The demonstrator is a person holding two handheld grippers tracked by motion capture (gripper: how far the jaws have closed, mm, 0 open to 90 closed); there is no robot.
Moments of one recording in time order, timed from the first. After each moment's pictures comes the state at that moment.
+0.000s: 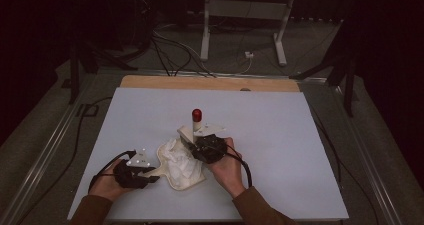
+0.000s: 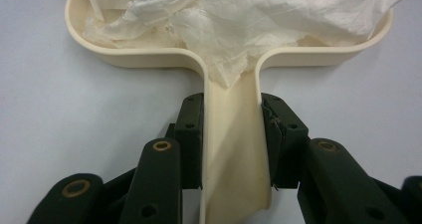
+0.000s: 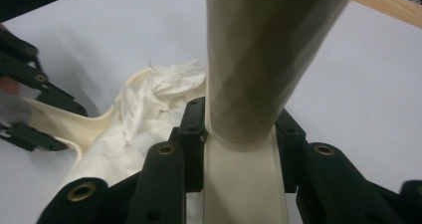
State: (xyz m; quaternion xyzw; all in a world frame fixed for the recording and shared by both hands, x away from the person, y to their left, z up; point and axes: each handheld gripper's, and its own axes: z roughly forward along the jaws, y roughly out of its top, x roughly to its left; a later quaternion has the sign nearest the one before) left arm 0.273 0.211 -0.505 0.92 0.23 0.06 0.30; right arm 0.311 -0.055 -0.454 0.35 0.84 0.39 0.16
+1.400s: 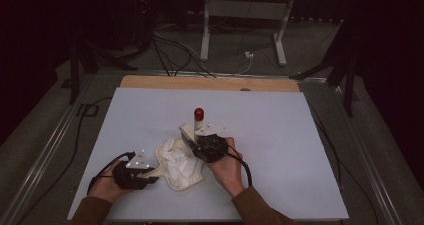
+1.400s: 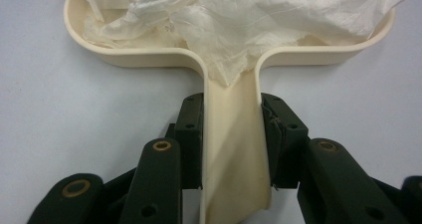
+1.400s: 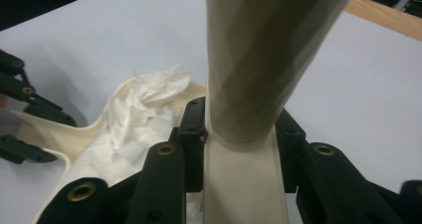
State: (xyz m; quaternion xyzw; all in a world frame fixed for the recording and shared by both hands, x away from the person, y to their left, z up) left arm 0.270 0.213 -0.508 0.92 0.23 0.07 0.30; right arm 0.311 -0.057 -0.452 0.36 0.82 0.40 0.17
